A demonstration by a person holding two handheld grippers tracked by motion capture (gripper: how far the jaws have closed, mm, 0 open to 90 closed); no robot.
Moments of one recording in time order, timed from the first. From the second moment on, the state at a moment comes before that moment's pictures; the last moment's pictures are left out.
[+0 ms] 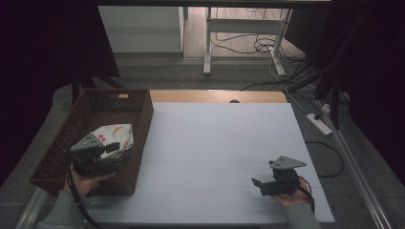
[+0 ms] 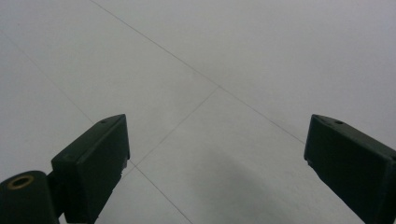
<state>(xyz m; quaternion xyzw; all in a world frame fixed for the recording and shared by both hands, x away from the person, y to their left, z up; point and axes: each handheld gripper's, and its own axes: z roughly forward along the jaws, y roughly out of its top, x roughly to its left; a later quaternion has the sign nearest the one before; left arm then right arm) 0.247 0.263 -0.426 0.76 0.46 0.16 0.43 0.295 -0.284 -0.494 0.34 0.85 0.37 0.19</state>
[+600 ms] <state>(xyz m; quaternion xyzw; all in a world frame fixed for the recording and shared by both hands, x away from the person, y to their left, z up) 0.227 0.247 -0.440 0.77 0.44 0.17 0.43 0.294 -0.294 -0.485 0.35 0.83 0.39 0.20</state>
